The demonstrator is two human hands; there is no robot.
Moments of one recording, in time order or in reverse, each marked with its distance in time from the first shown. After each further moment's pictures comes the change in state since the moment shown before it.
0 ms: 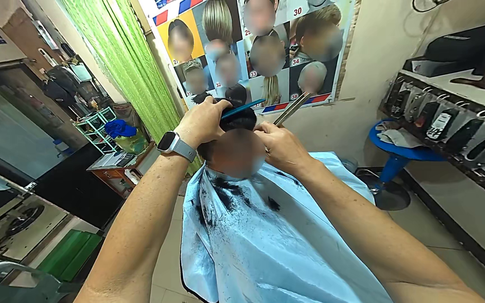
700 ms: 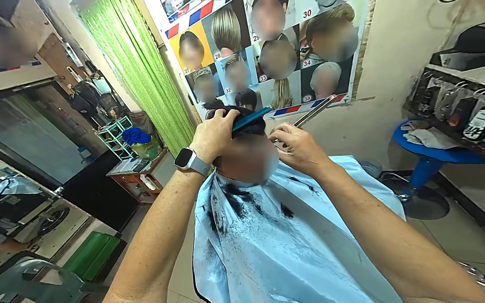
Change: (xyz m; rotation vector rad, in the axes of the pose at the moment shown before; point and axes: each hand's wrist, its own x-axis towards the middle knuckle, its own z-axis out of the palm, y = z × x) left_hand -0.010 0.012 0.011 0.065 0.045 -0.108; right_hand -0.005 0.023 0.002 0.200 0.099 0.060
